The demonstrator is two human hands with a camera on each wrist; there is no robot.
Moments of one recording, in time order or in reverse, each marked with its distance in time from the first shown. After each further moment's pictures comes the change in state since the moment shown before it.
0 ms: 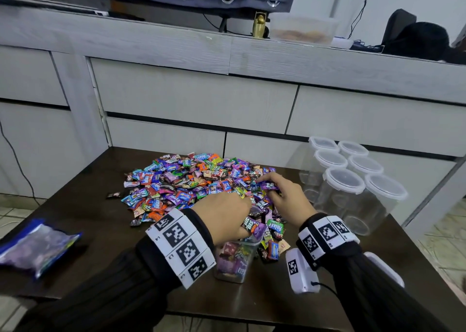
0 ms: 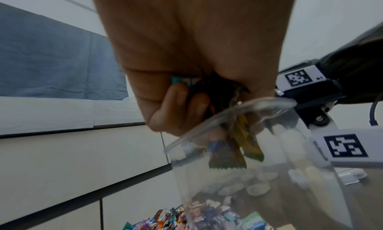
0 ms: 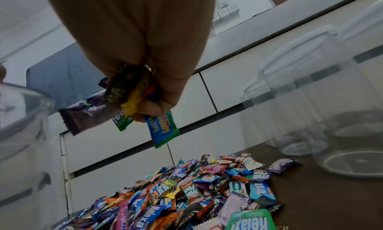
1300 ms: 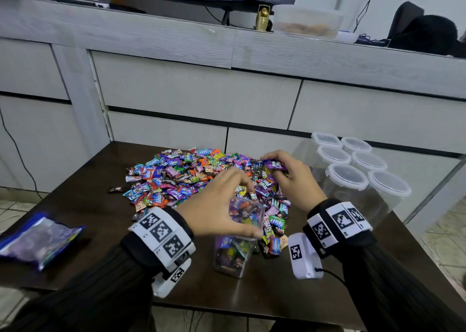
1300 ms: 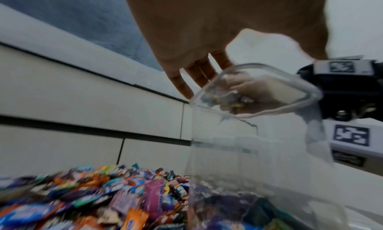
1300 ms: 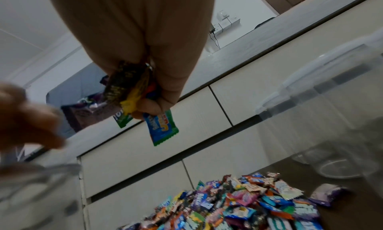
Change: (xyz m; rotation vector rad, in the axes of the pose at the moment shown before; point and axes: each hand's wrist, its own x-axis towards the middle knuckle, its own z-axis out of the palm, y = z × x) left_hand -0.006 -0.032 0.028 -0.689 0.405 0.234; right_hand 0.009 -0.024 -0.023 0.081 0.079 -0.039
